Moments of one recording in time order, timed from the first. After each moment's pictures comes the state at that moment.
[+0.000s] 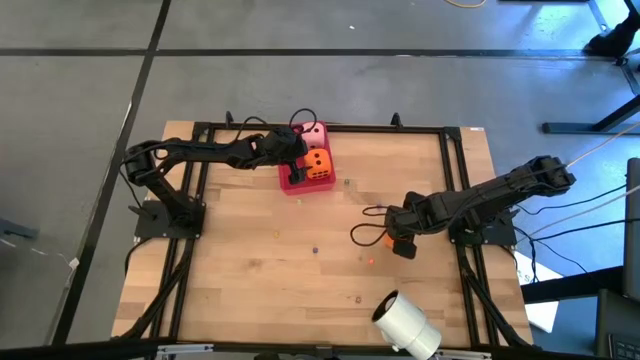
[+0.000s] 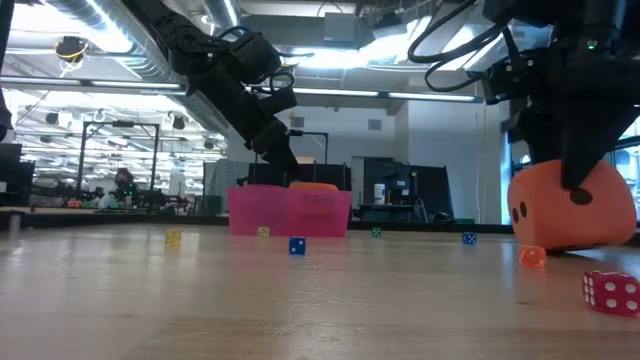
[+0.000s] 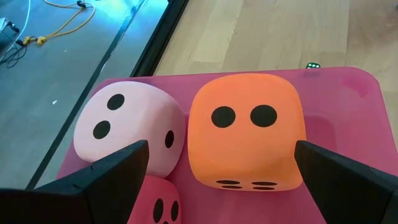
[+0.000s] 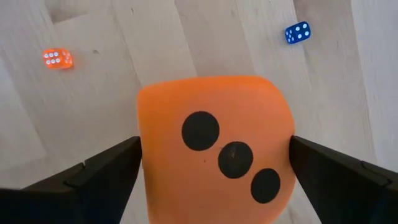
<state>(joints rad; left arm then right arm) 0.45 1.55 0.92 0.03 -0.09 0.28 0.30 1.34 0.82 -0.90 0.13 0.57</state>
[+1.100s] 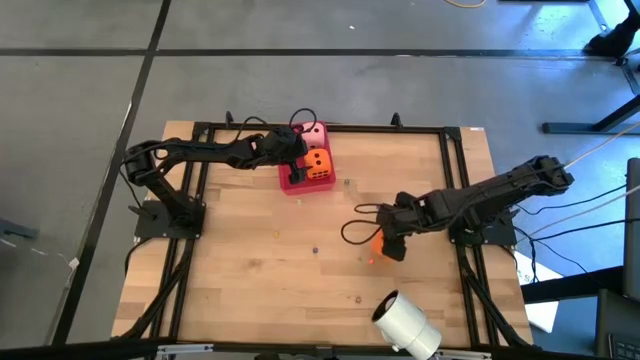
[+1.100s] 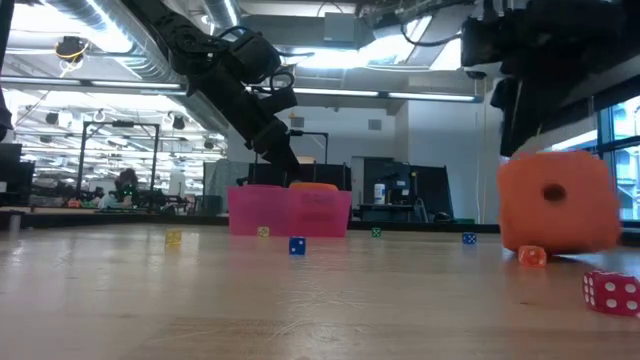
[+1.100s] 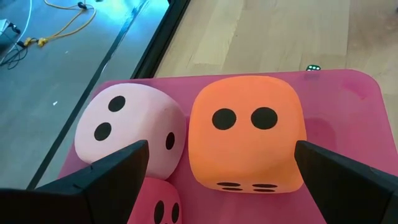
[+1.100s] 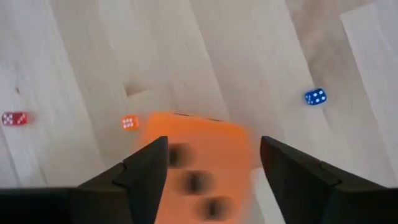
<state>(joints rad) 0.45 1.55 0.92 0.03 -0.09 0.28 0.30 1.34 0.94 -0.85 0.16 0.59</state>
